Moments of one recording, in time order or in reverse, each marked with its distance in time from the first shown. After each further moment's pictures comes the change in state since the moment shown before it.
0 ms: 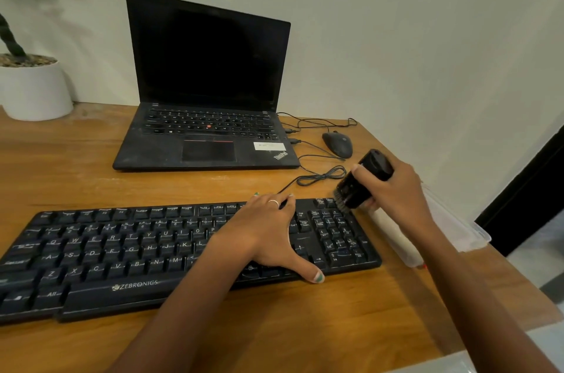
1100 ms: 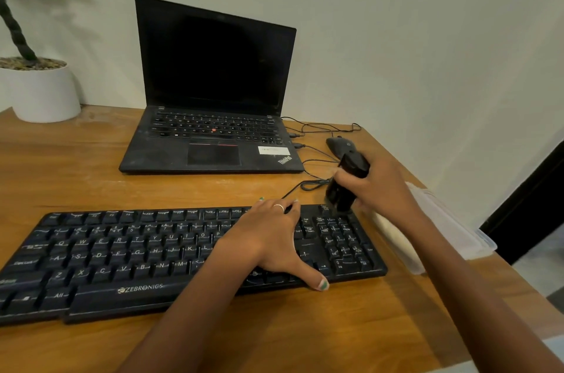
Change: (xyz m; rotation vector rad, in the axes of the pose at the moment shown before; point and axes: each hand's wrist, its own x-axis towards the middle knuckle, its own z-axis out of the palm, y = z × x) left_hand -0.002 0.002 -0.002 0.002 0.008 -0.009; right_hand 0.024 -0.011 0.018 -0.189 -0.149 -0.098
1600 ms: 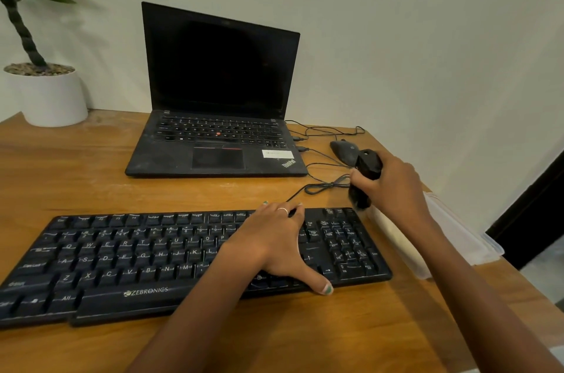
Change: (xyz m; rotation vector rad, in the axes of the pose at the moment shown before) left_hand -0.001 0.000 -0.001 0.001 0.000 -0.003; right_hand 0.002 0.007 -0.002 -0.153 0.159 0.032
